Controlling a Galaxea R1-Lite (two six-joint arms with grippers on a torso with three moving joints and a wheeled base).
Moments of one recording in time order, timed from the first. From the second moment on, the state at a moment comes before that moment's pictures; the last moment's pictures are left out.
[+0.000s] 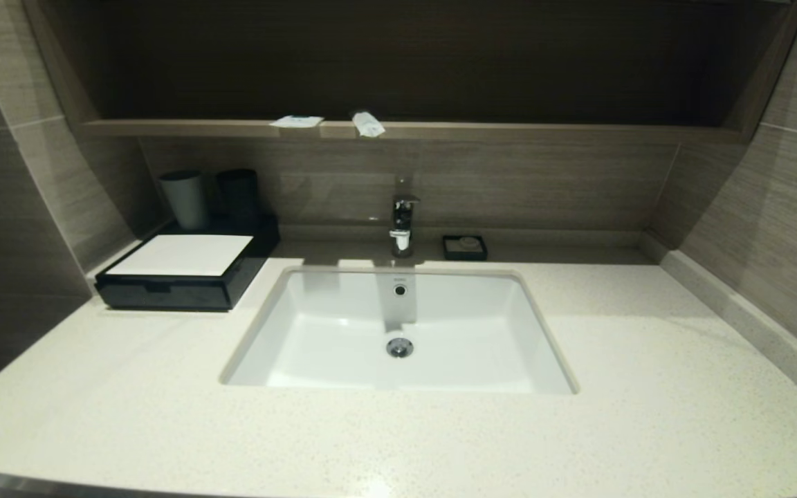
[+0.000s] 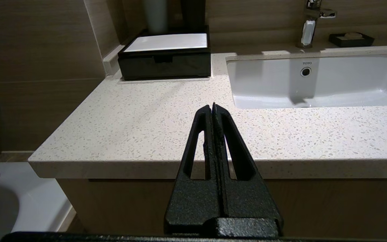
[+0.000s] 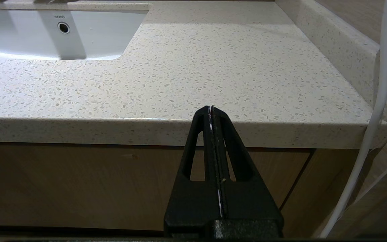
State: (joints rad) left arm 0.00 0.00 -0.25 0.14 -0.01 0.07; right arm 0.00 0.00 0.00 0.00 0.00 0.00
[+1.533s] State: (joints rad) left arm 0.00 0.42 -0.74 0.27 0.02 0.09; right arm 0.00 0.00 0.00 0.00 0.00 0.00
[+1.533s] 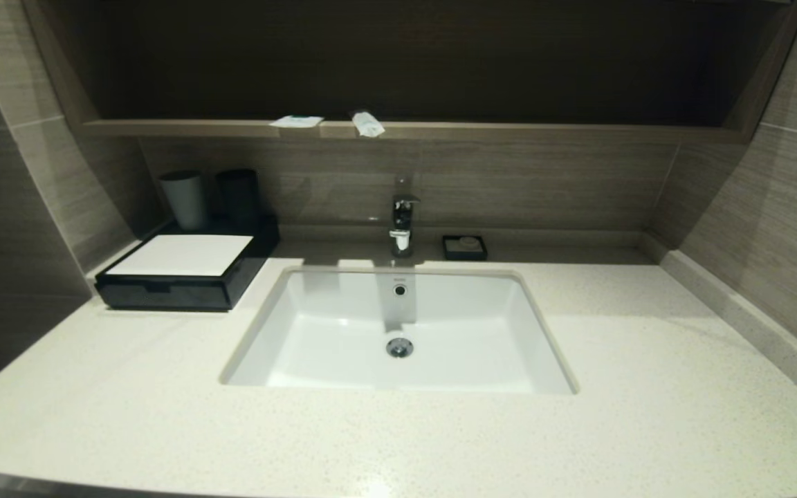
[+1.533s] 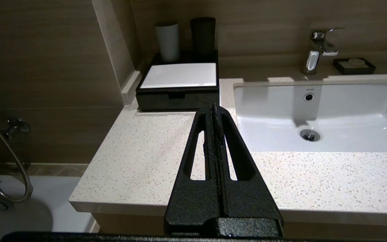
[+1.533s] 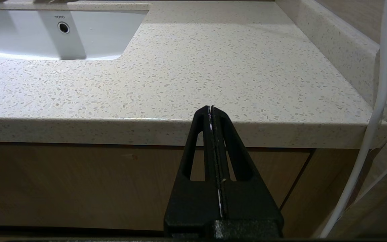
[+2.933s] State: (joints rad) left arm 0.00 1.56 -1.10 0.04 0.02 -0.10; right arm 0.00 0.00 0.00 0.00 0.00 0.00
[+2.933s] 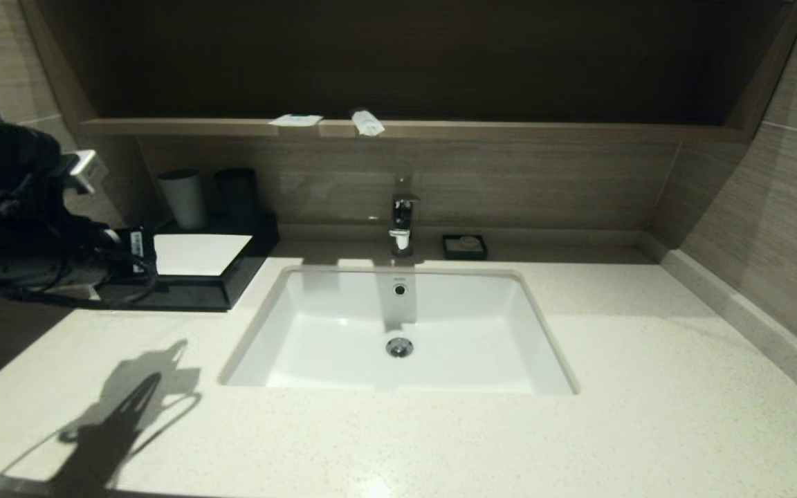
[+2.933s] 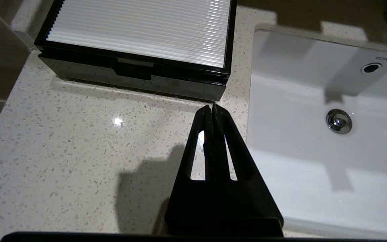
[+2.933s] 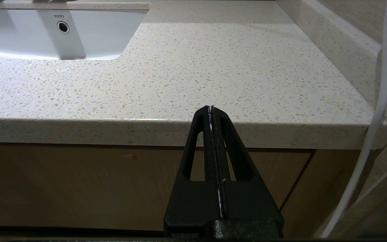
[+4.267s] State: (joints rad) left arm 0.04 1.62 -1.08 0.02 0.21 -0.14; right arm 0.00 0.00 0.00 0.00 0.00 0.00
